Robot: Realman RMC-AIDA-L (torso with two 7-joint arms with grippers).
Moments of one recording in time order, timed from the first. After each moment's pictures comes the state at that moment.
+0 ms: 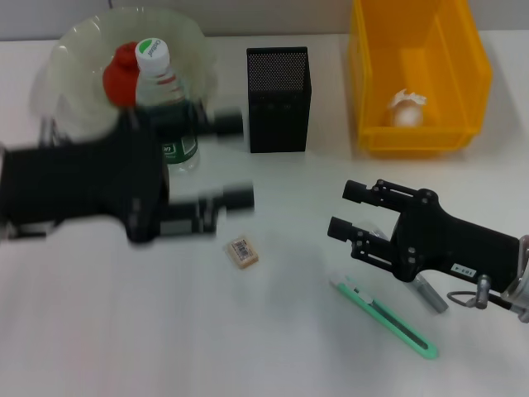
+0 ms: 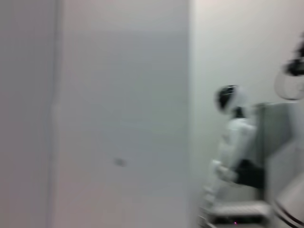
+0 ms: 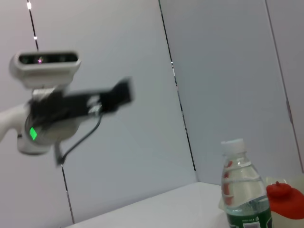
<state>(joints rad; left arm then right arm) -0.33 -2.06 1.07 0.98 1.46 1.83 -1.33 0.42 2.08 -0.81 -0.20 -1.62 -1.64 0.81</state>
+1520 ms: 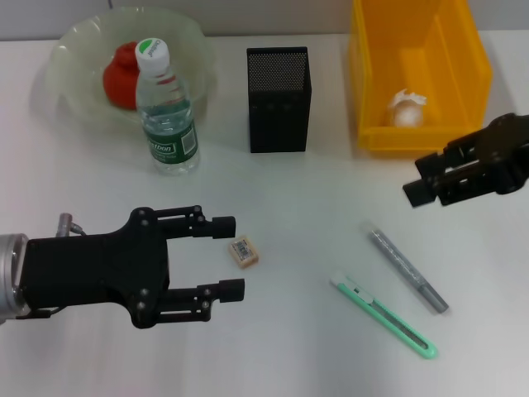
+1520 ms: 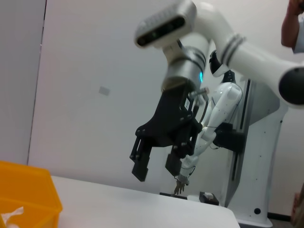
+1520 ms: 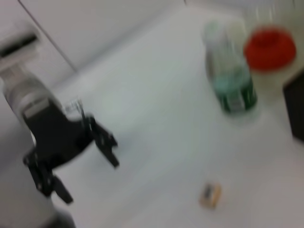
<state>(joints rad) -0.29 -2.06 1.06 0.78 1.64 1.84 -1.23 0.59 2.06 -0.84 -1.47 -2.19 -2.04 2.33</state>
